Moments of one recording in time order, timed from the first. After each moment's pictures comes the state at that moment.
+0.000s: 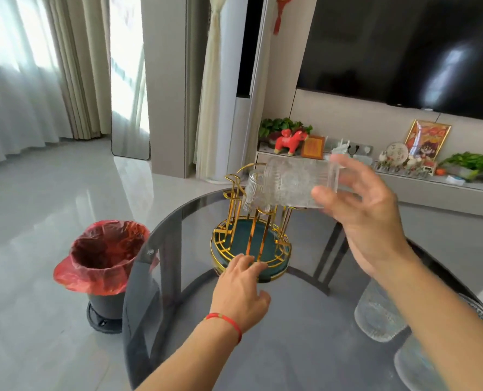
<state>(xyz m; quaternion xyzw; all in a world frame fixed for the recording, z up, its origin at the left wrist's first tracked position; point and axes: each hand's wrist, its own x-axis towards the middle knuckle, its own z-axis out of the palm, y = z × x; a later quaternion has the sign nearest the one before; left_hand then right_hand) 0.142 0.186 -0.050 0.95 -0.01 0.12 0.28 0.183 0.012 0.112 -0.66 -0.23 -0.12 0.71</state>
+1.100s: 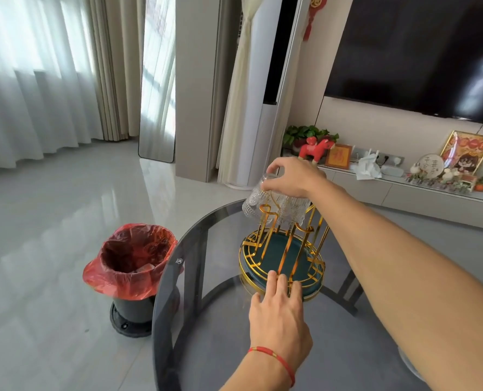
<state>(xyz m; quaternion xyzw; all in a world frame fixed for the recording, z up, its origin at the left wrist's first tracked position) 0.139 0.170 -0.046 0.98 0.01 0.08 0.16 0.334 0.172 0.128 -0.96 -0.23 -0.05 0.15</state>
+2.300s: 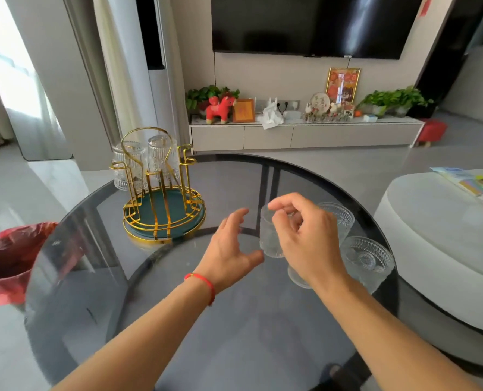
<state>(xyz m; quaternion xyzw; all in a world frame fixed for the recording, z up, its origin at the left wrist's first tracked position) 0.123 0.054 -0.020 0.87 -0.13 0.05 0.47 0.098 -0.104 0.030 -0.84 -0.11 -0.29 0.45</state>
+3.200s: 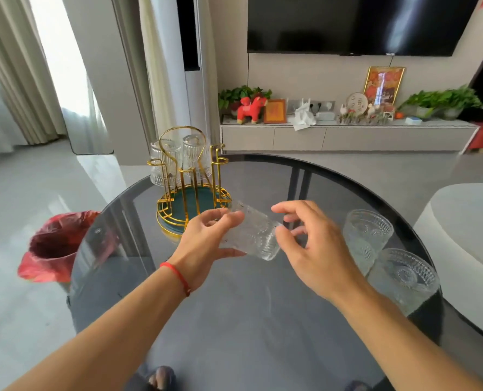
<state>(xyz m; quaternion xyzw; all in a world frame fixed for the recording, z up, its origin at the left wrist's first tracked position) 0.111 0.113 0.008 0.63 0.07 0.01 0.78 0.096 -0.090 0.024 -0.85 -0.20 -0.18 0.45</state>
